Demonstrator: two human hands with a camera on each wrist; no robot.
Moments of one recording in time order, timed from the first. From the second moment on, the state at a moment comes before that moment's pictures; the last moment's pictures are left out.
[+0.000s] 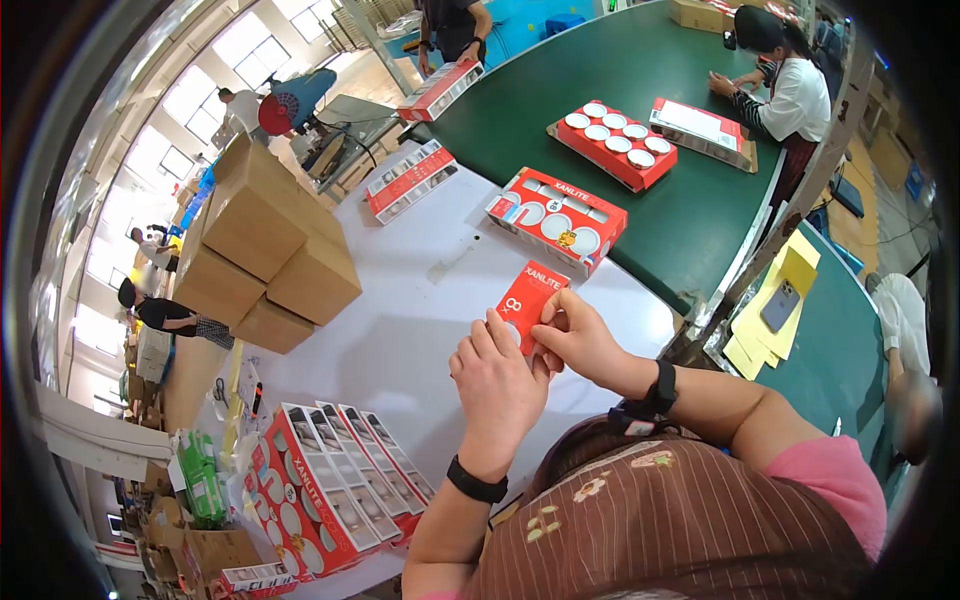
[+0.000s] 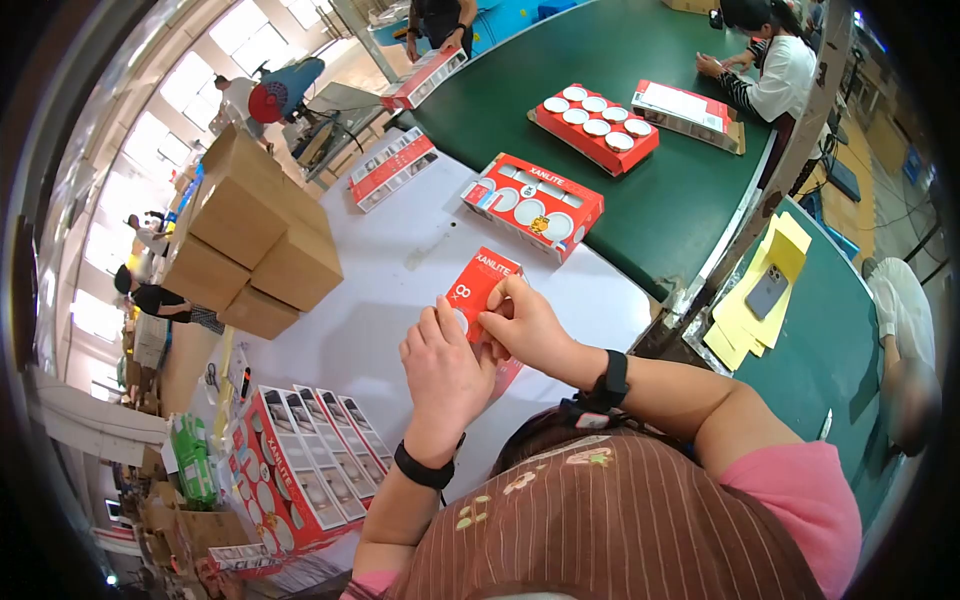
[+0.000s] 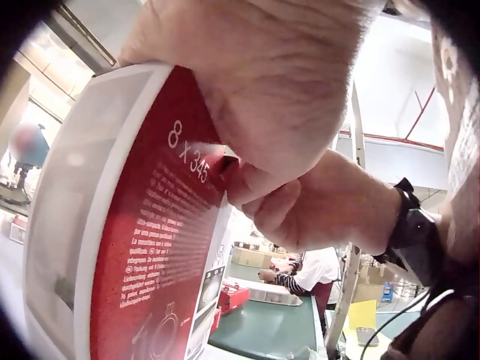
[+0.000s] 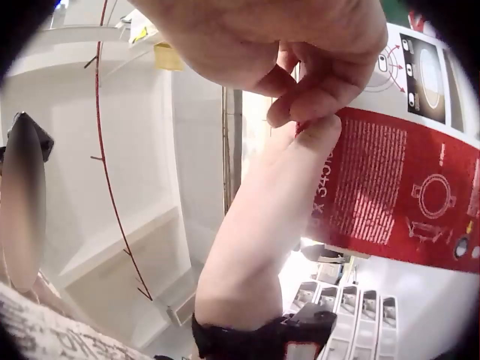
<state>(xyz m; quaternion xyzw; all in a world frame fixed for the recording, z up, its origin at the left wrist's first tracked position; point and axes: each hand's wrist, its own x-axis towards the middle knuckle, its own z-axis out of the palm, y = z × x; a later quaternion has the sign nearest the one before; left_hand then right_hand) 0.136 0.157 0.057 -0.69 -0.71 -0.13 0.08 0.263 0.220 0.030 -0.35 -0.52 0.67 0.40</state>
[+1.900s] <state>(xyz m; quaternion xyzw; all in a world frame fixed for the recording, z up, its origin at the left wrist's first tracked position) 0.106 0.061 -0.162 -0.22 -0.93 -0.30 -0.01 0.357 0.510 -0.123 -0.43 -0.80 0.40 0.09</state>
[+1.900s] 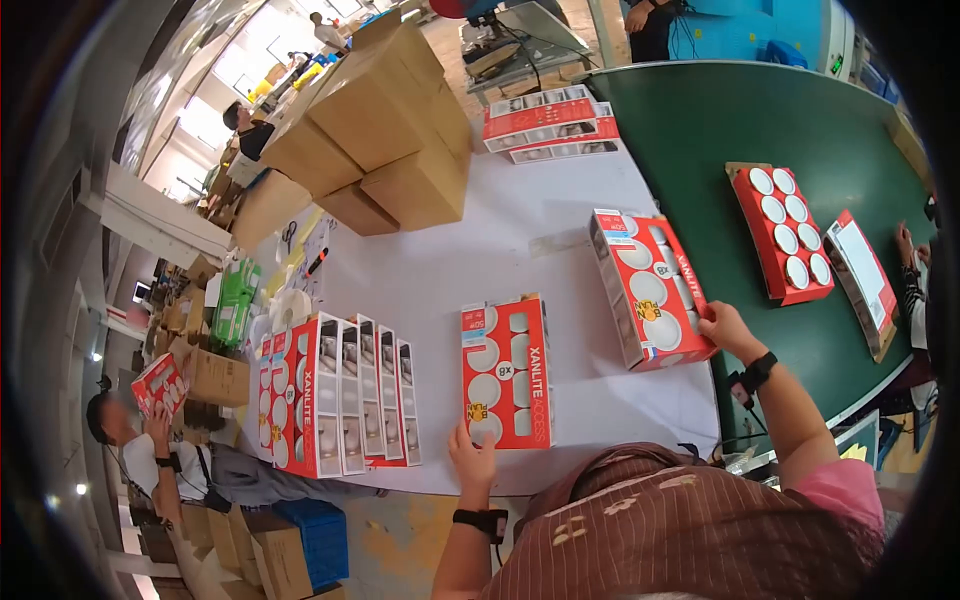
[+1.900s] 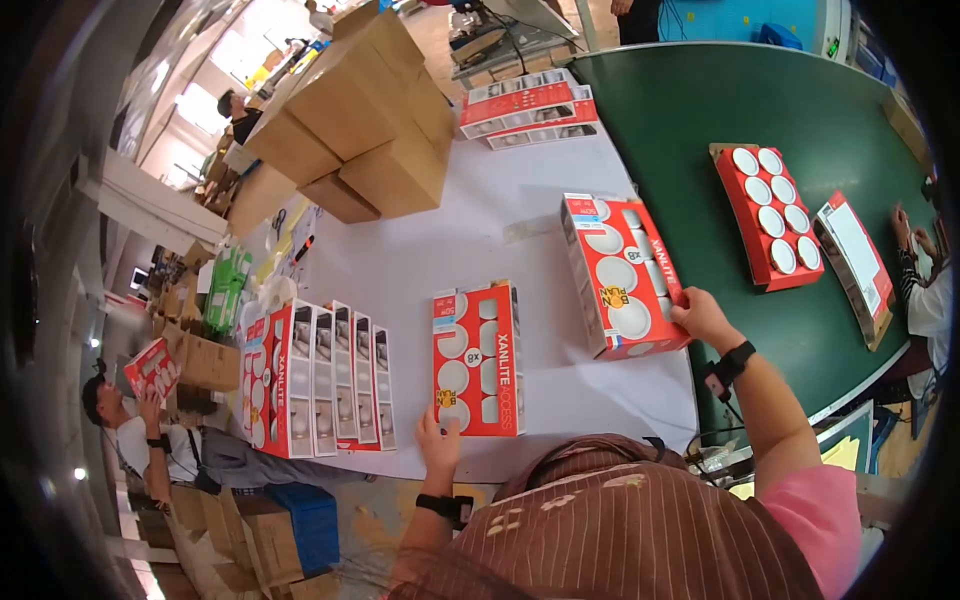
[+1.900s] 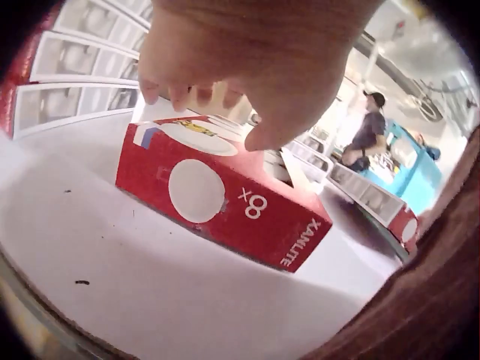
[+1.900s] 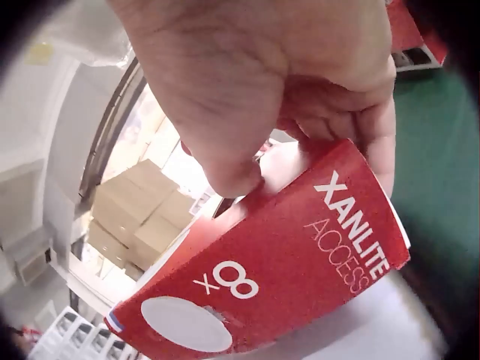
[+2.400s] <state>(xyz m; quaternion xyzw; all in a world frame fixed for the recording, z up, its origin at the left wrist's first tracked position) 0.066 0.034 -0.165 0.02 -0.65 -0.63 -0.43 0.238 0.308 -0.090 -0.26 -0.86 0.44 -0.02</state>
